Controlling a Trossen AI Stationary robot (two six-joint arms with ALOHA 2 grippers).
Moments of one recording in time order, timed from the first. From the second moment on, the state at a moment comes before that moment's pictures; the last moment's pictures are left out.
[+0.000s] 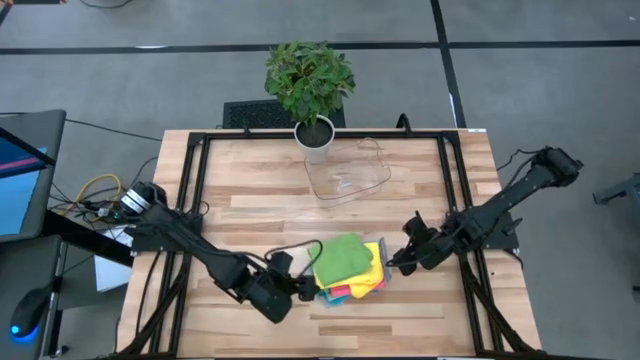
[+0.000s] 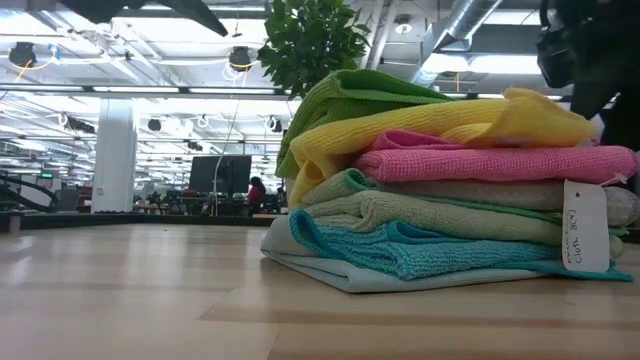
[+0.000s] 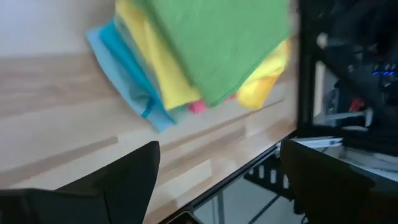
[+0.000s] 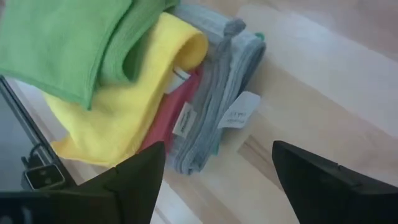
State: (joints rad) left arm -0.59 1.73 1.34 -0.50 -0.46 -1.96; right arm 0.56 1.08 0.64 -0.60 0.23 1.45
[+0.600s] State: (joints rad) left arm -0.57 1.84 1.34 -0.42 -0.55 -2.00; right arm 0.52 1.24 0.64 -0.50 0.25 1.45
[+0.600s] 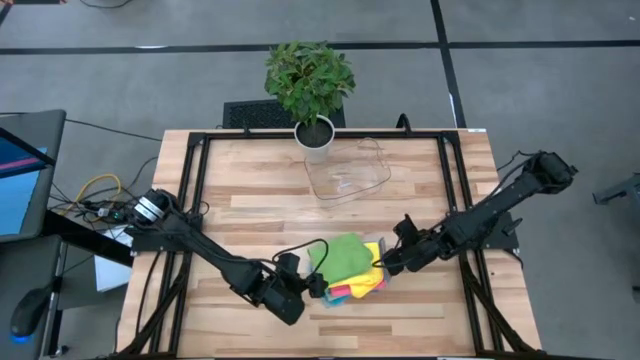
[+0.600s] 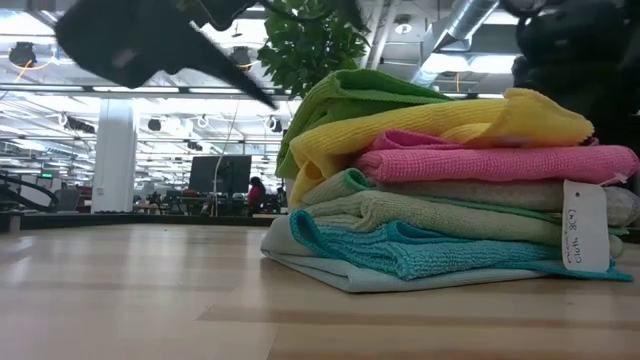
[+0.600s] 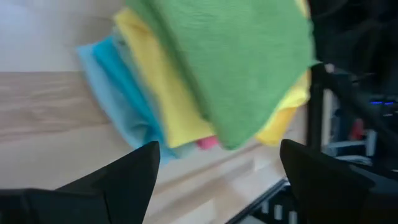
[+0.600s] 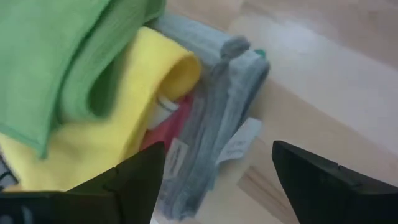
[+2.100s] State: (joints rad) left arm -0.45 2.12 1.34 -0.14 -0.41 -2.03; right arm 0.34 1.51 0.49 0.12 0.00 1.28
